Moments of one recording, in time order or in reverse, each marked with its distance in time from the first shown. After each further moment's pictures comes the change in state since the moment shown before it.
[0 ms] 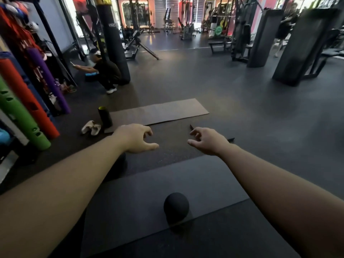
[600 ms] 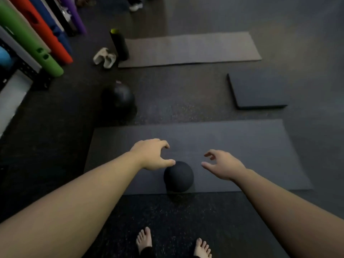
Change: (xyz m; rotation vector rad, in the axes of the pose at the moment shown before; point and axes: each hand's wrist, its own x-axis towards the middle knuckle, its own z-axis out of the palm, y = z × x) left_hand 0.242 0.011 0.298 -0.240 -0.384 -0.231; right_hand 0.195 0.250 0.227 -0.058 -0.607 0.108
